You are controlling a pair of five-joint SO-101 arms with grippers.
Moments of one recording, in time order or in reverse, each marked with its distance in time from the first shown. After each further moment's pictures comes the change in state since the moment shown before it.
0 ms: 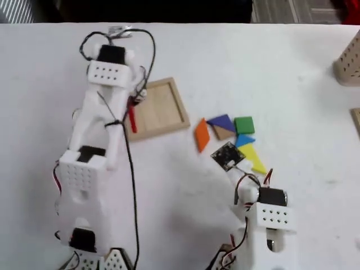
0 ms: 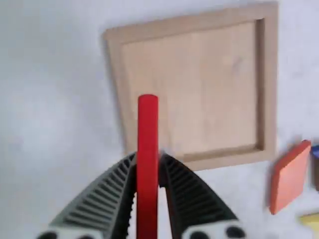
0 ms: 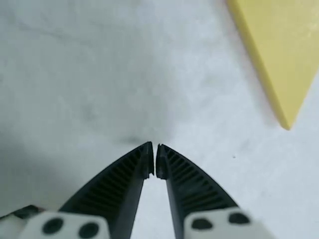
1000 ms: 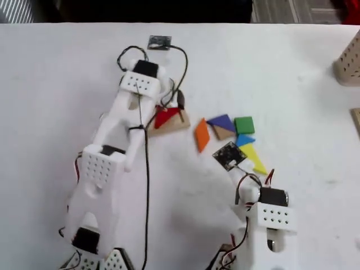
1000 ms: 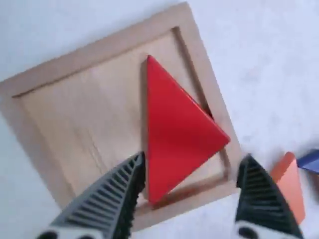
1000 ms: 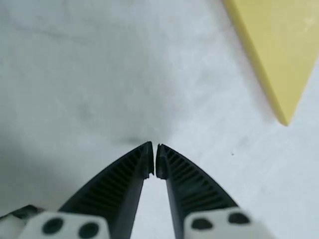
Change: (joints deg) left arm 7.6 11.0 -0.9 -14.0 -6.7; right arm 1.0 0.0 0.0 0.0 0.0
